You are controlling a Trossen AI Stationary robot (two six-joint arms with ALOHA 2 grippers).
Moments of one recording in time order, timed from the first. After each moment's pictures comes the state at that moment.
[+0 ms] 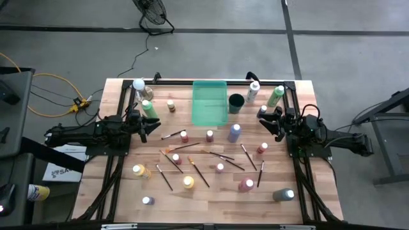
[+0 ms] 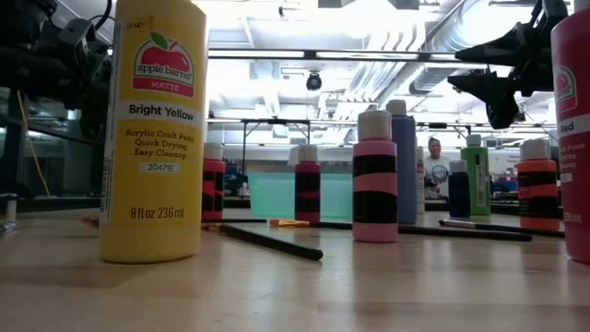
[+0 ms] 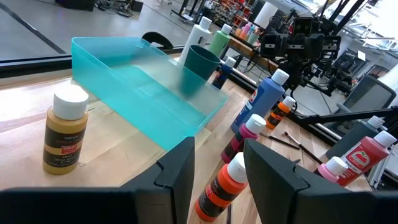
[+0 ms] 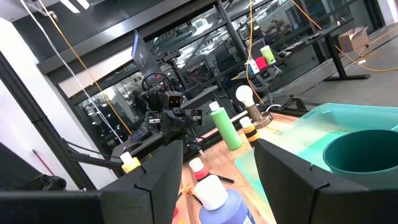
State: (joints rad) left arm 0.05 0.01 0.09 -0.21 -0.30 -0.52; right arm -0.17 0.03 0.01 0.19 0.09 0.50
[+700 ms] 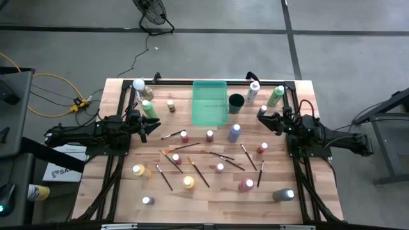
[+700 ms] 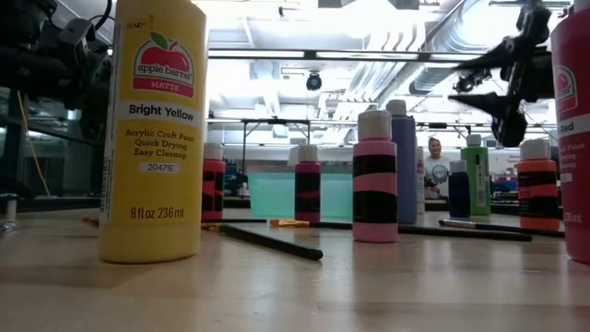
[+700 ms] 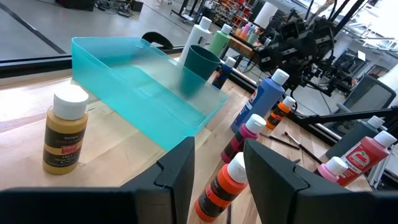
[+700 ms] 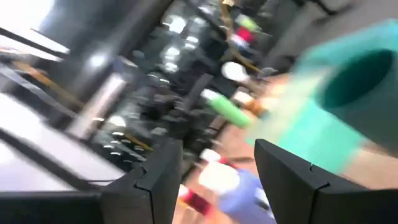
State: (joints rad) left arm 0.05 0.01 0.09 -0.21 -0.30 -0.52; right arm -0.17 0.03 0.04 0.04 0.16 0.89
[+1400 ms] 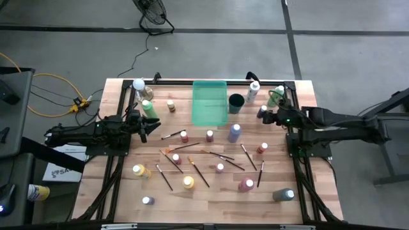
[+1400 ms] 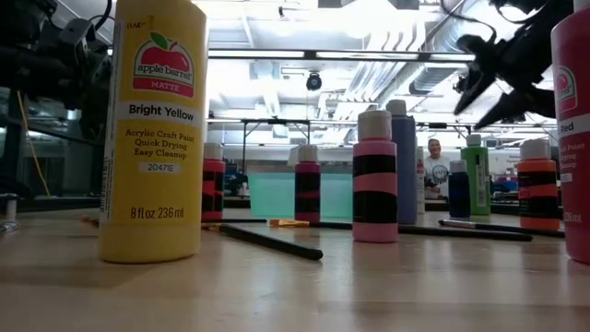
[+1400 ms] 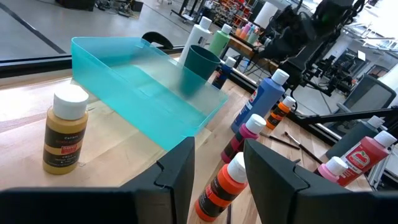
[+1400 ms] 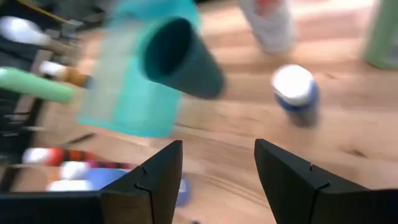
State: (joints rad) left arm 0.05 0.01 0.09 -0.21 -0.30 -0.52; right arm -0.17 0.67 0.60 -0.77 0.39 1.22
